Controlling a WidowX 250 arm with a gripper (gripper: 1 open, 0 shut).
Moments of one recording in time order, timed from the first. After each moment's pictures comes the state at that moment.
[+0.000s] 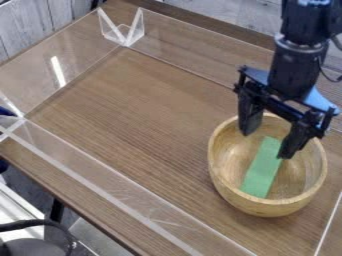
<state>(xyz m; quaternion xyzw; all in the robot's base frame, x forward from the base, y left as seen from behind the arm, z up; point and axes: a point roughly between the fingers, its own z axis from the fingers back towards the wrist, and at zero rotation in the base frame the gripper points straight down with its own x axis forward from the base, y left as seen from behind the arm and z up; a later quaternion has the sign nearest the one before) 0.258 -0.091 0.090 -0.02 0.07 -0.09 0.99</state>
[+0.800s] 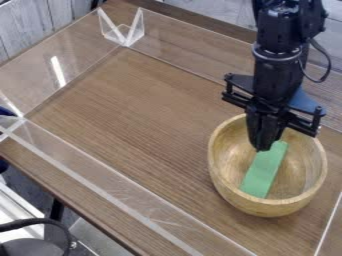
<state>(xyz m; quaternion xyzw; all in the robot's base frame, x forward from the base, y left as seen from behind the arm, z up) 0.261 -0.081 0.088 -0.06 0.01 -0.05 1.00</state>
